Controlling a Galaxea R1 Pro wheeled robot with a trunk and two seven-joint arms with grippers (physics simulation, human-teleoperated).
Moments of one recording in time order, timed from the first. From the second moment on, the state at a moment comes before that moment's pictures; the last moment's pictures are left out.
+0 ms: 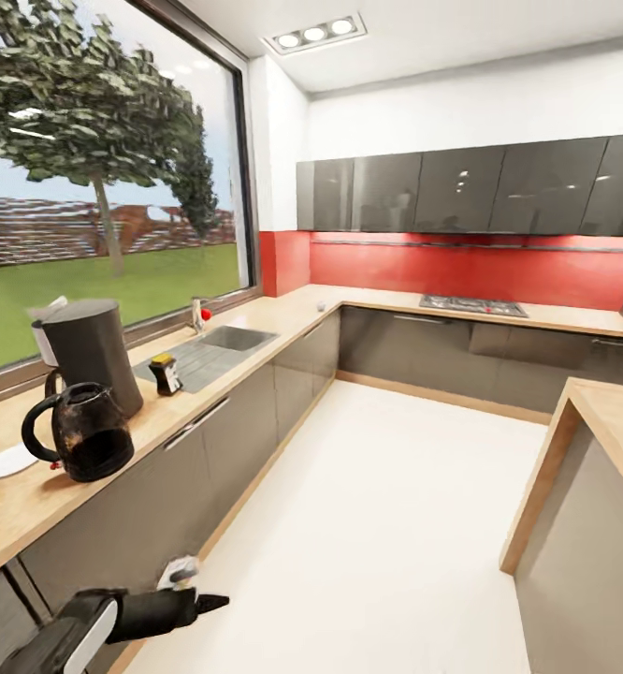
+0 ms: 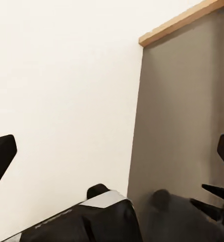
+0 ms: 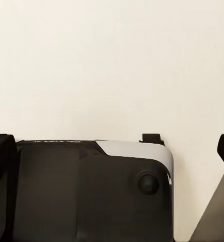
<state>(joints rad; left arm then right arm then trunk) -0.41 0.26 -0.17 -0.64 0.39 0.58 -0.75 -0.21 -0.04 0.56 -0.05 -0.63 -0.14 0.15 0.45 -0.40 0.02</state>
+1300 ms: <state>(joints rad) -0.29 0.17 -0.19 -0.12 0.23 -0.15 -0.05 -0.21 -0.03 0.57 -0.05 -0.78 -0.13 0.08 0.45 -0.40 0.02</state>
